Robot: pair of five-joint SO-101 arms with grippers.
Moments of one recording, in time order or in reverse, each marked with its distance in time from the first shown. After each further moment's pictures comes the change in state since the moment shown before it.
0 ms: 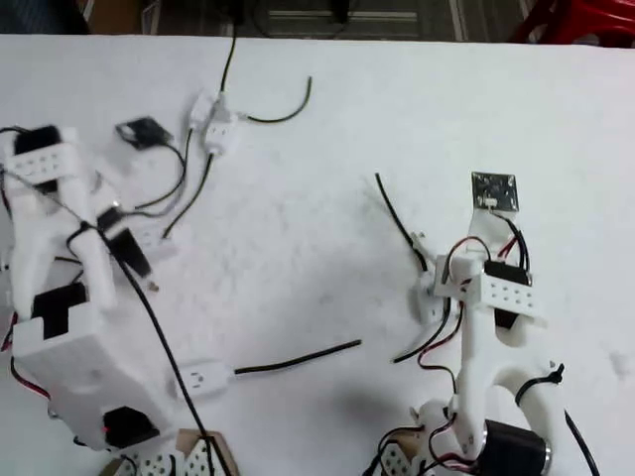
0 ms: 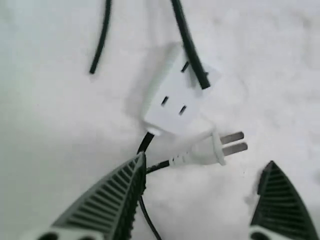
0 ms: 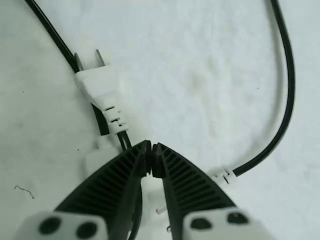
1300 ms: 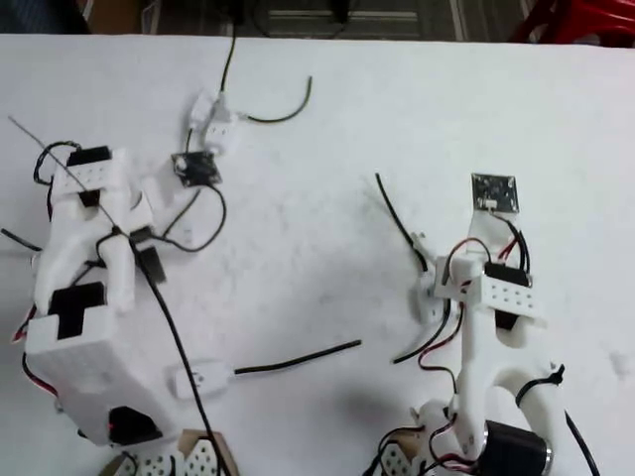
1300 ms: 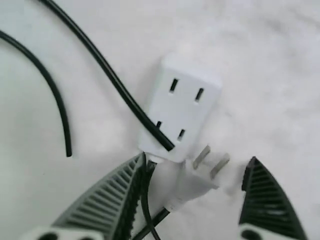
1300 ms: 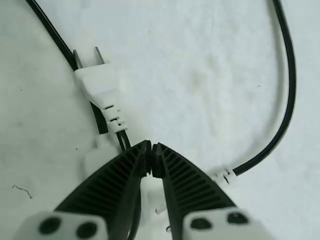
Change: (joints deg) left arm 7.2 -1.3 12.6 -14.5 -13.4; right arm 0.0 0.0 0.7 -0.9 0.0
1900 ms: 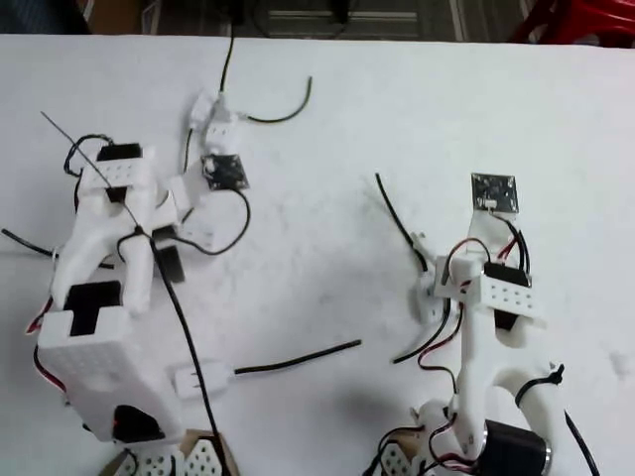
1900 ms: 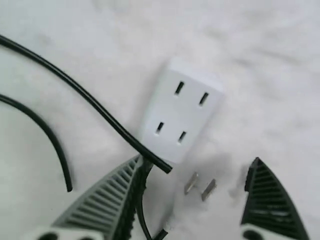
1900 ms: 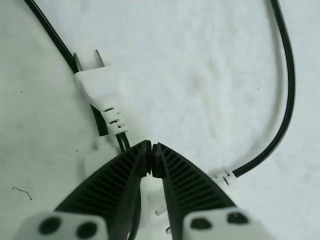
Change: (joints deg) left arm 5.5 -0.4 0.0 0.4 0.0; right arm 0.0 0.0 0.0 -0.2 0.0
